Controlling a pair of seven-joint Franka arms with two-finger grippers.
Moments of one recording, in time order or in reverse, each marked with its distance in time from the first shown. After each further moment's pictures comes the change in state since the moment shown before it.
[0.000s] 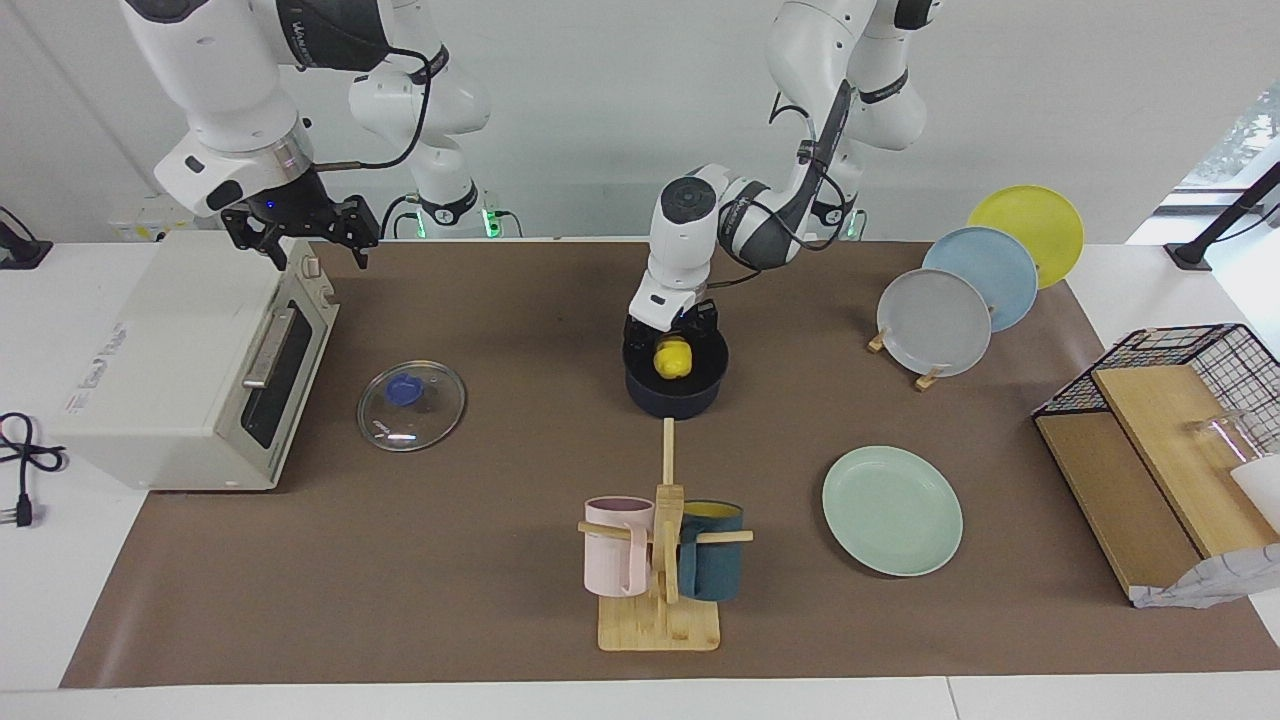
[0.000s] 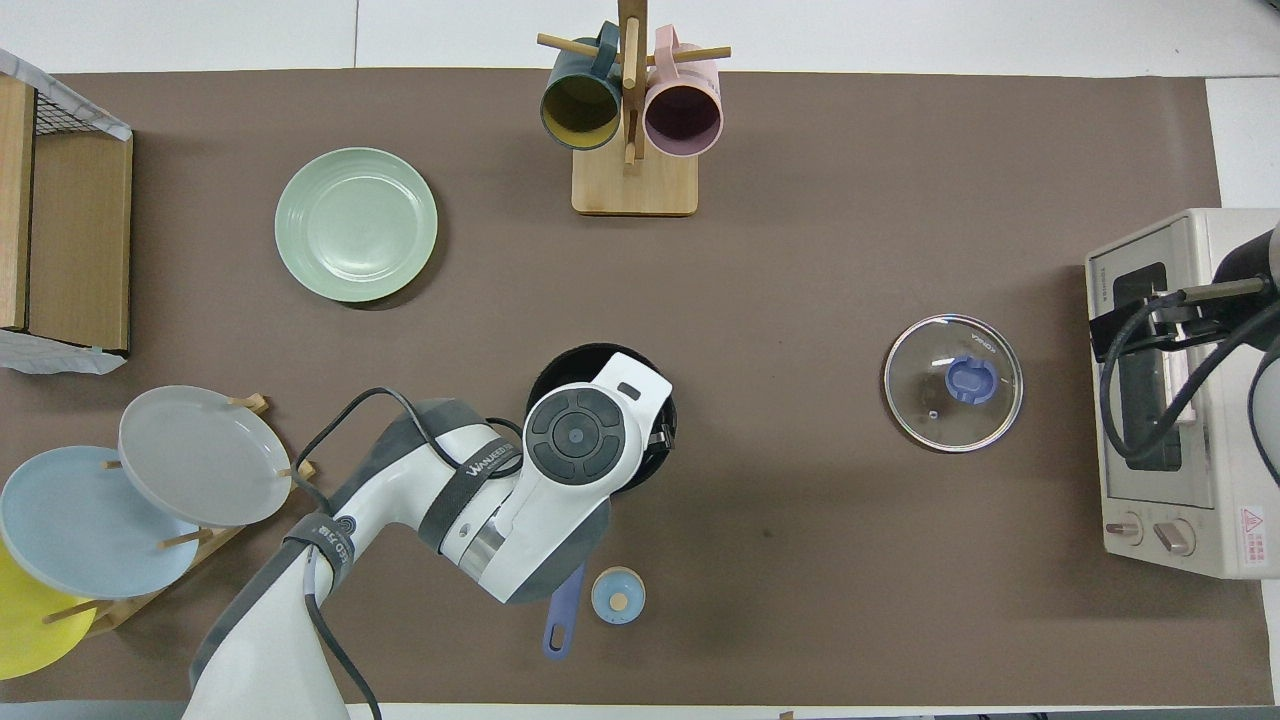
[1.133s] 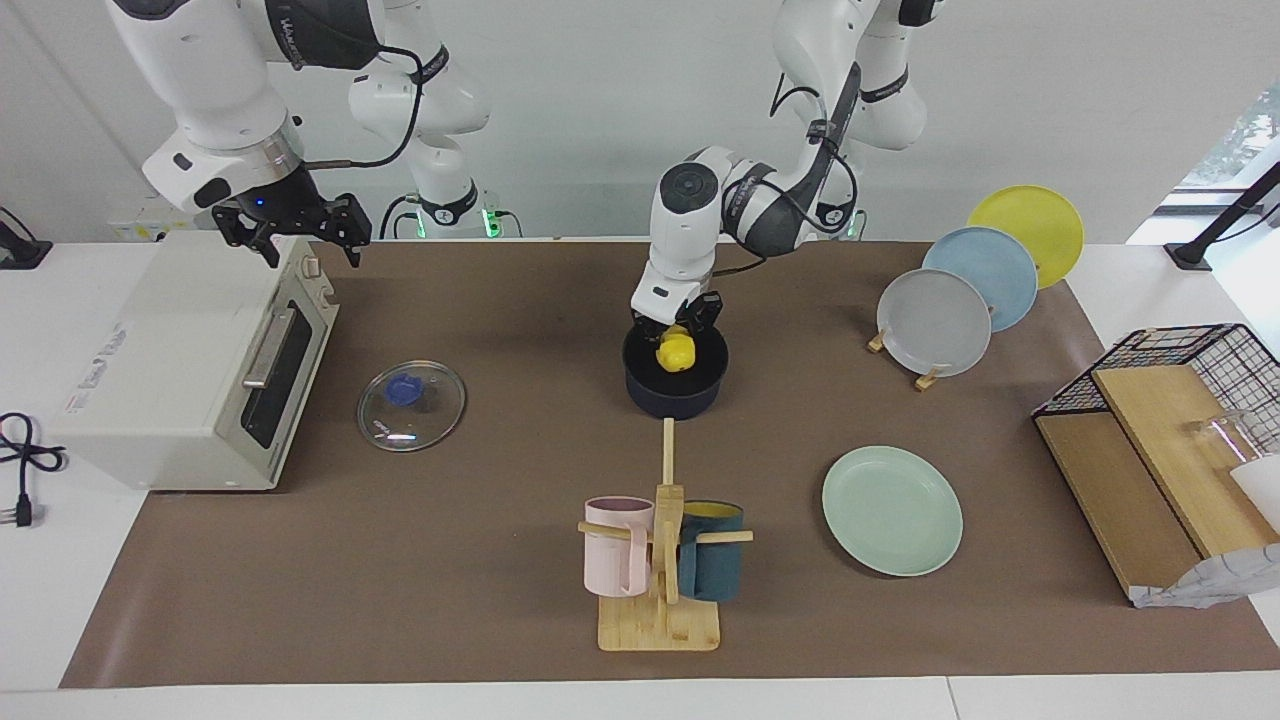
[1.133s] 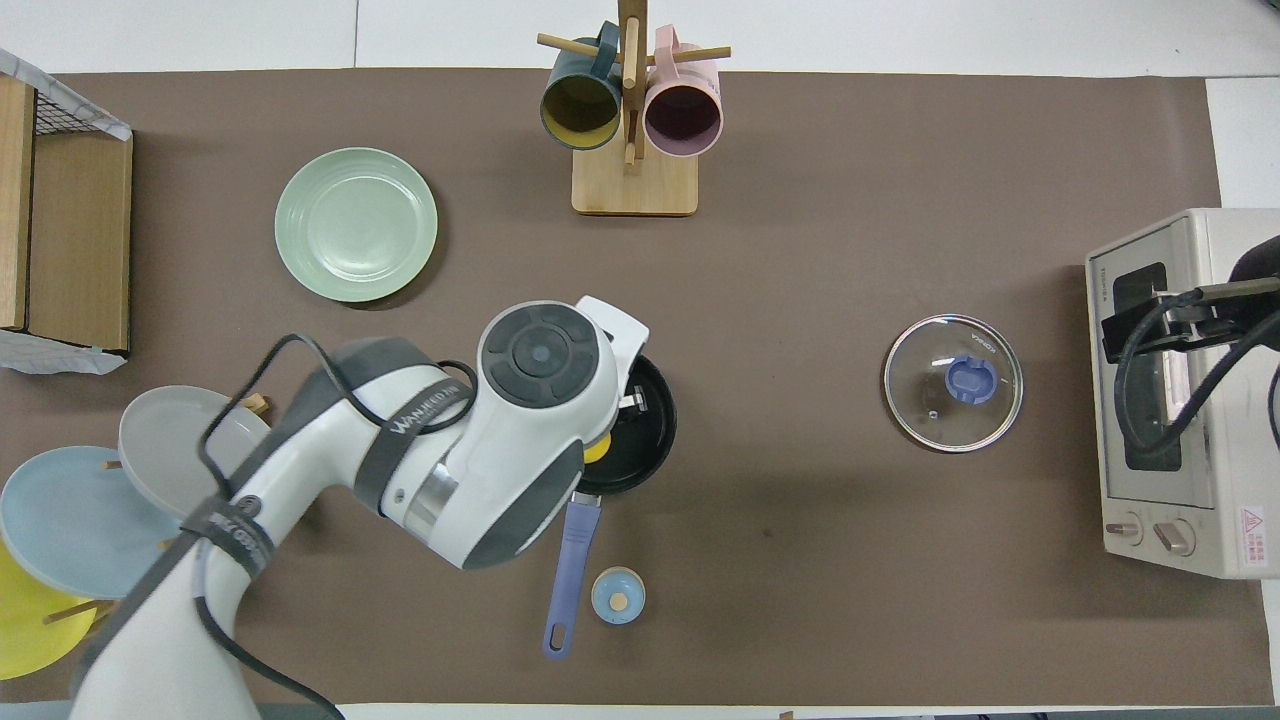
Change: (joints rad) left arm 0.073 -0.047 0.022 0.225 -0.010 -0.346 0.028; right arm 0.000 0.000 -0.010 0.006 0.000 -0.011 0.000
